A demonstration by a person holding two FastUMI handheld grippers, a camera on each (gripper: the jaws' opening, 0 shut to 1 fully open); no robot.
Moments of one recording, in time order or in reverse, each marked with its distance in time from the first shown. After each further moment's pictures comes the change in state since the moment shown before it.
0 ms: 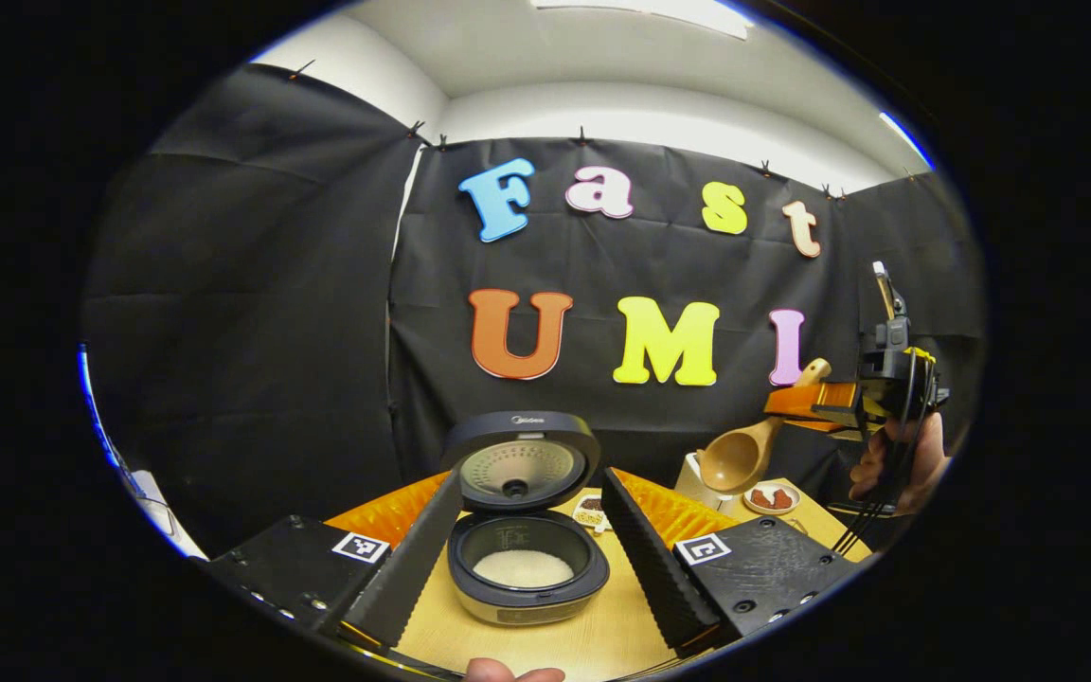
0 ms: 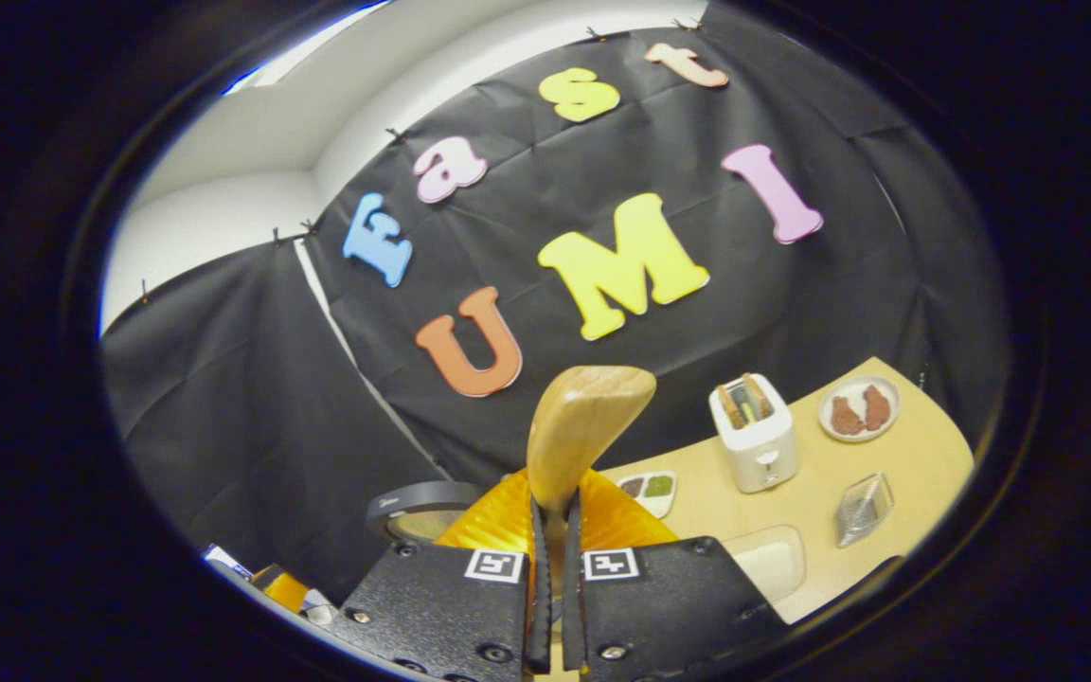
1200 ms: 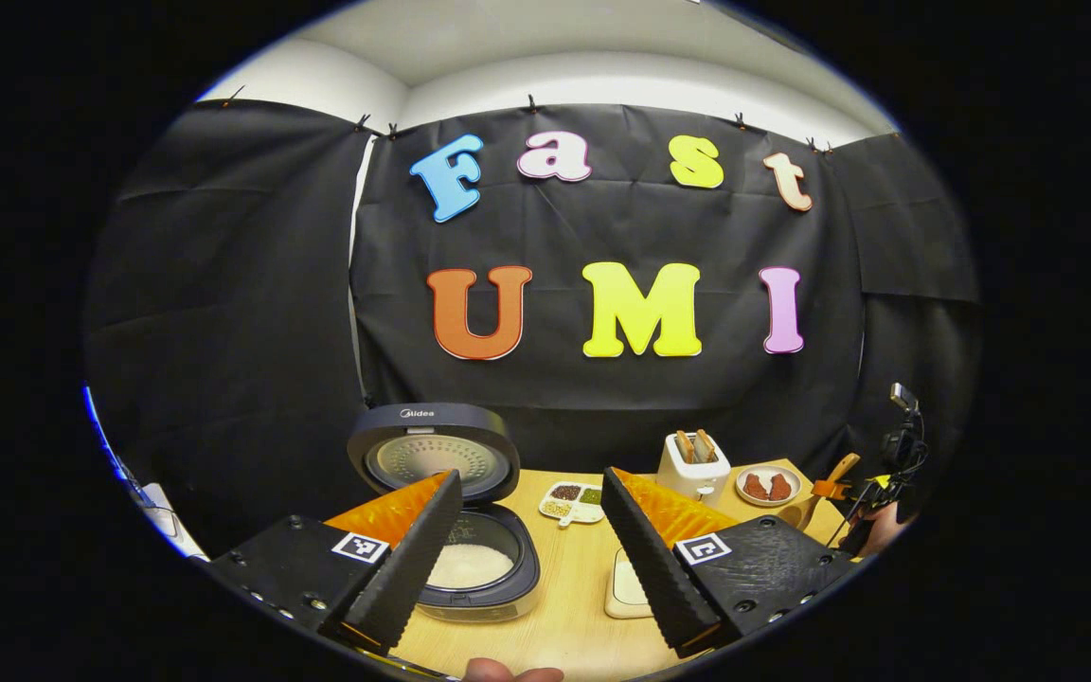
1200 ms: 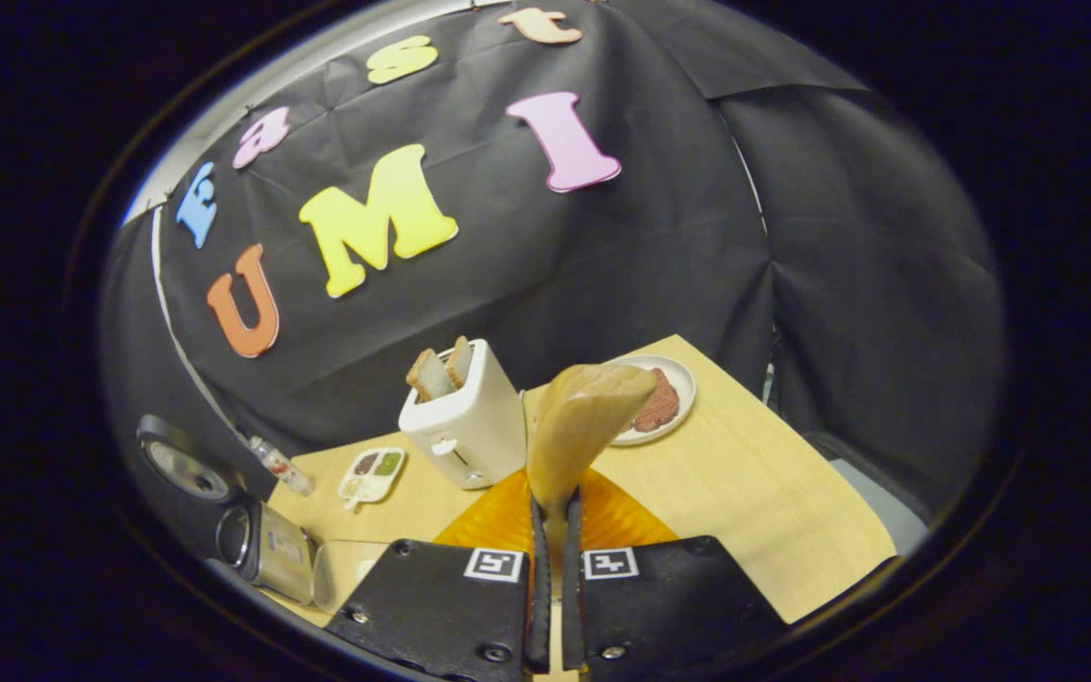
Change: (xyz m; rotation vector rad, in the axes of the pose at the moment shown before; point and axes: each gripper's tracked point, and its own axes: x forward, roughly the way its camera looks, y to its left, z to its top) left arm 0.045 -0.113 -0.011 0.059 0.108 0.038; right arm 0.017 -0.357 -0.060 -0.064 0.113 -0.415
